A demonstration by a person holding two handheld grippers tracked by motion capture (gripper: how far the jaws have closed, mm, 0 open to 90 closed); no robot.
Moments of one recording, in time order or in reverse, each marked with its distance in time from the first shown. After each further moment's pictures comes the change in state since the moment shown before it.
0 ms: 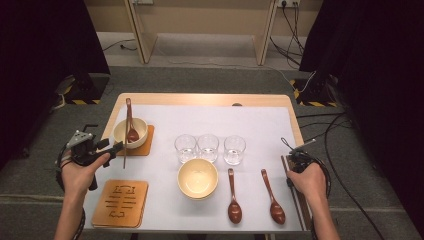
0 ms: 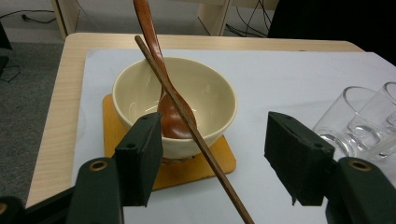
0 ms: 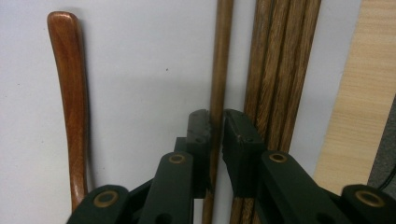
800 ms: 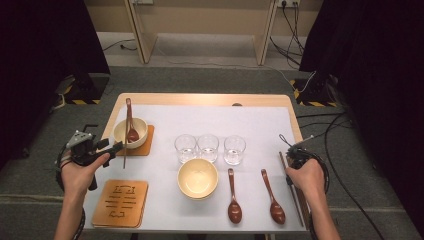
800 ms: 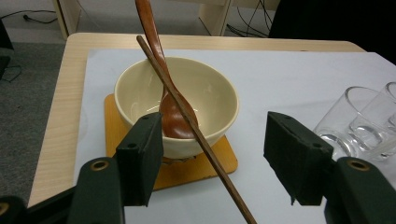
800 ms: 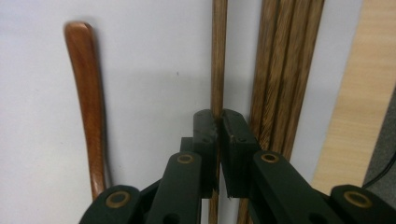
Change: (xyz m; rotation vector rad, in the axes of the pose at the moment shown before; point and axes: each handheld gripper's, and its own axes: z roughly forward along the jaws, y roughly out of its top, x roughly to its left) left arm 0.001 0.000 0.000 -0.002 0.005 0.001; right arm 0.006 0.010 -0.010 0.019 -0.008 0.011
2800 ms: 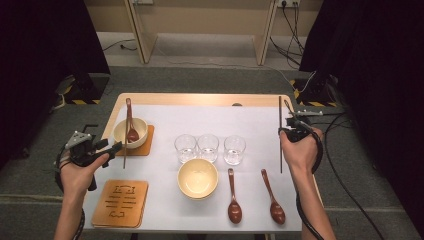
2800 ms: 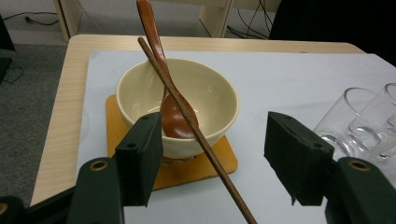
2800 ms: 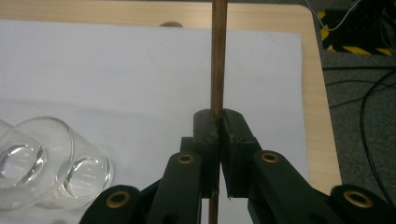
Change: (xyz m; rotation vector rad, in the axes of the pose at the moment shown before) left arm 0.000 0.000 -0.002 -0.008 -0.001 -0.002; right arm 0.031 0.039 -0.068 -0.710 0.015 -0.035
